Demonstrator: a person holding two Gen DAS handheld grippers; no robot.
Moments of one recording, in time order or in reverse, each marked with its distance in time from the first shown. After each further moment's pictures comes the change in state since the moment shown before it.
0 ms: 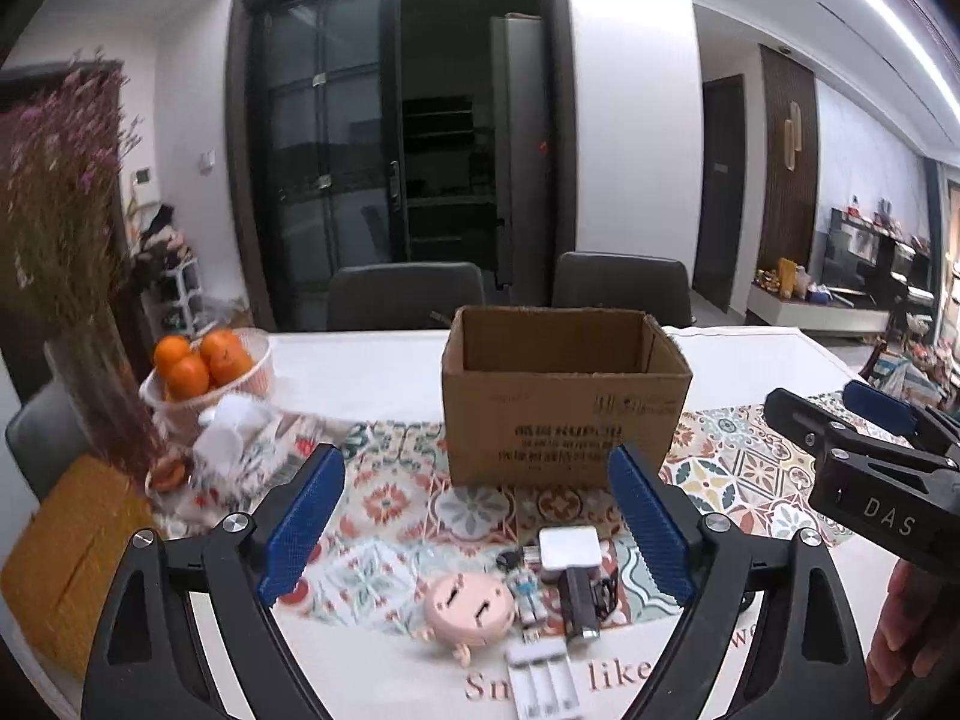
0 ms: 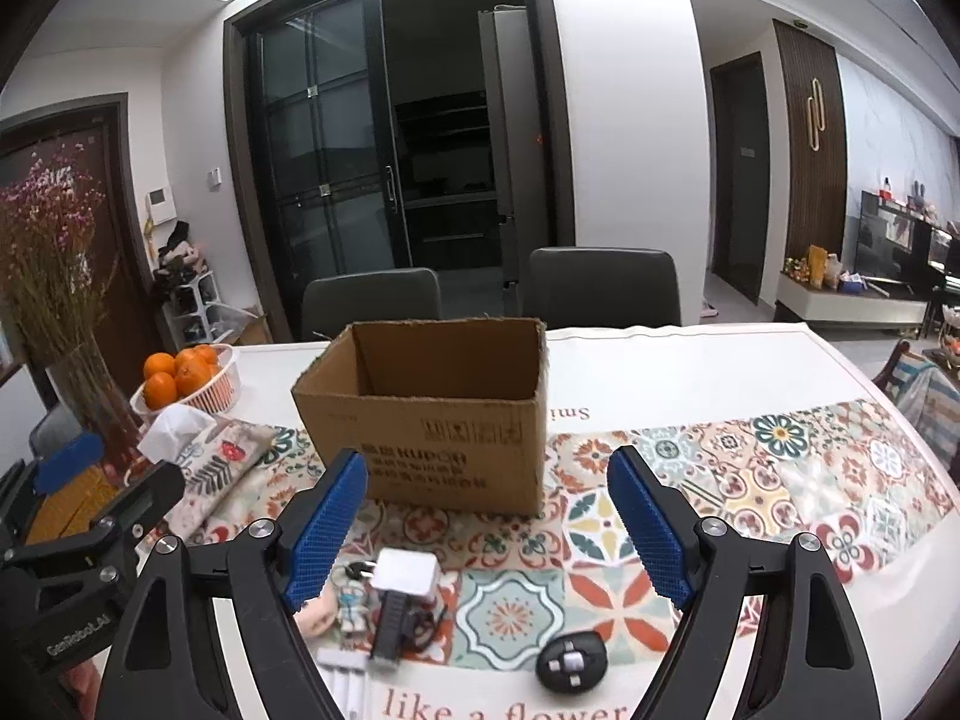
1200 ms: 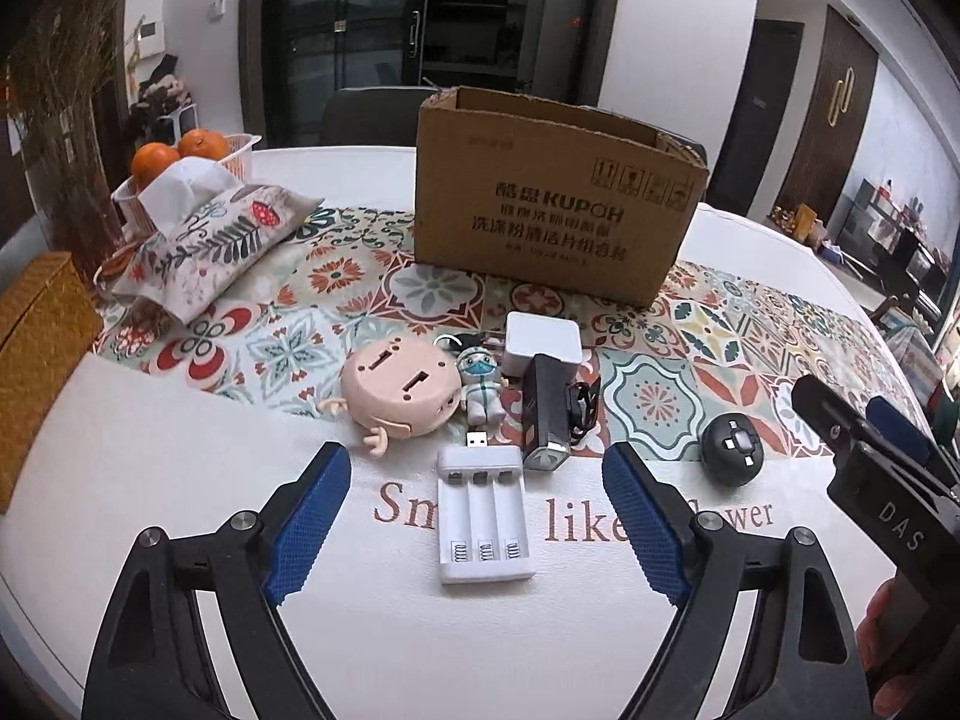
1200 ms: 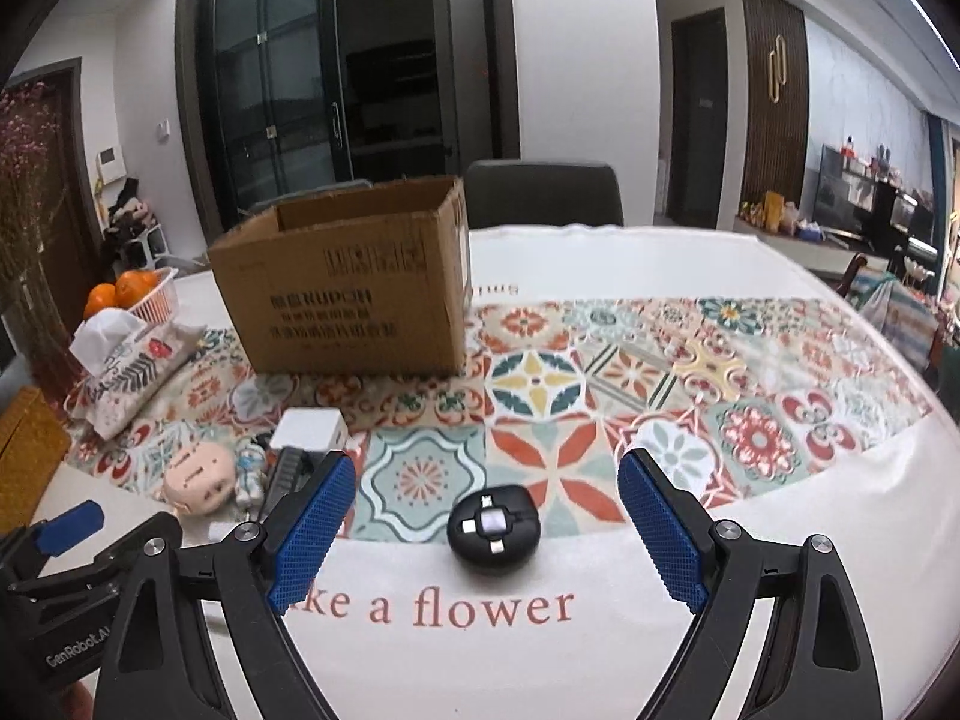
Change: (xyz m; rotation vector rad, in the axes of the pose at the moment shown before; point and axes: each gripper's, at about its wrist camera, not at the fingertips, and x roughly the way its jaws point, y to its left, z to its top) left arm 0.042 -0.029 -0.112 -0.142 0.328 -0.020; right arm 0.015 -0.040 -0.097 0.031 0.139 -0.101
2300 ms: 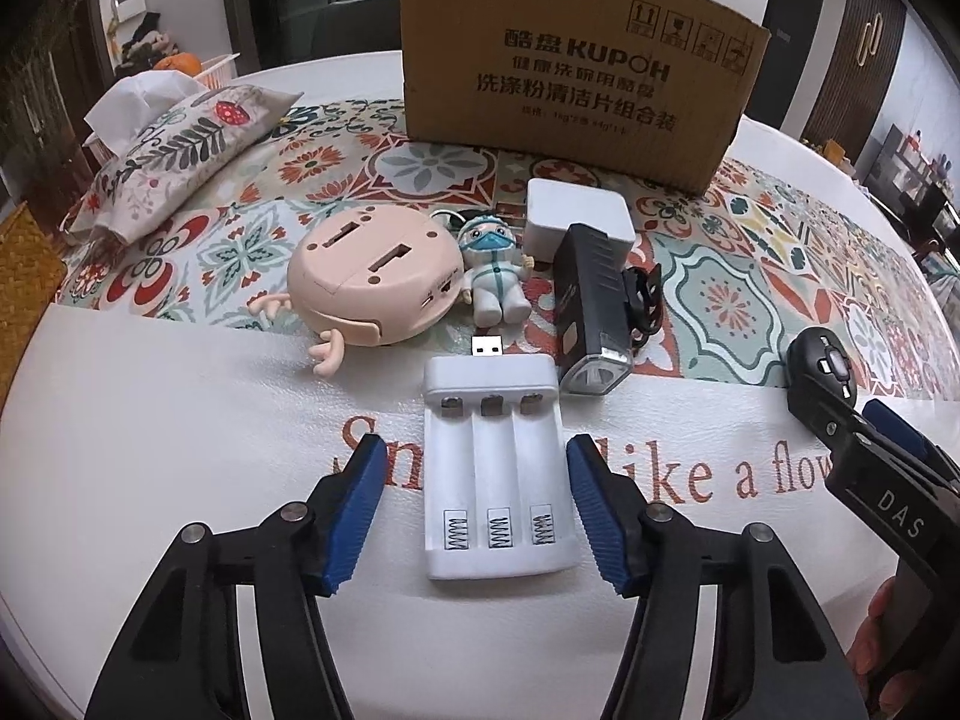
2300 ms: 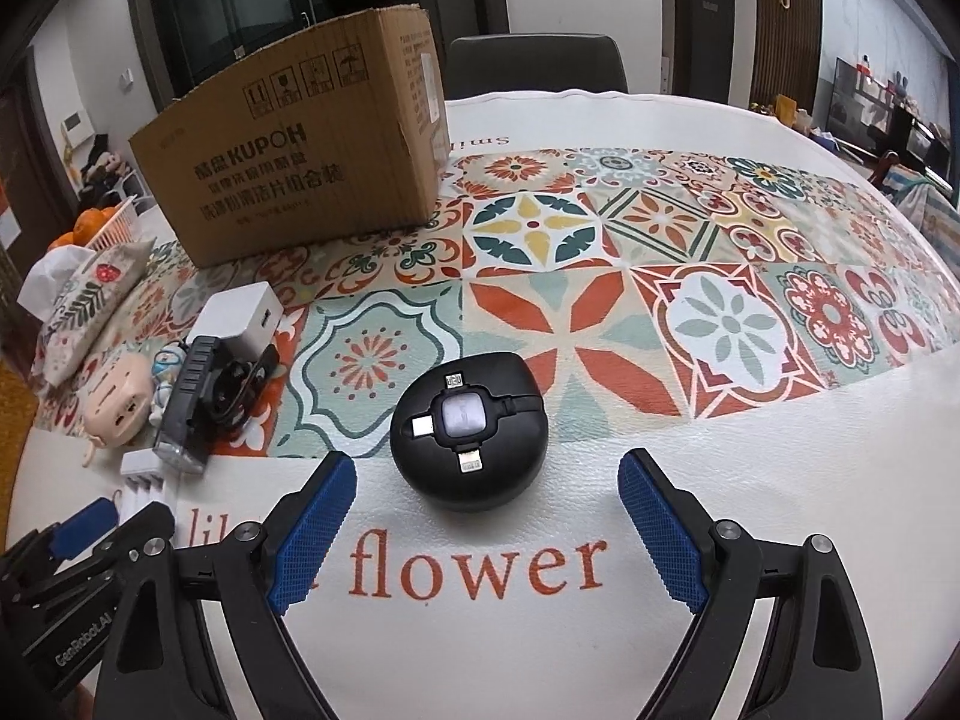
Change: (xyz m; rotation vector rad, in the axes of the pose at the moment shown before) left arm 0.072 -0.004 -0.024 0.035 0.190 0.054; right arm 0.078 -0.012 -0.044 0.057 0.249 0.011
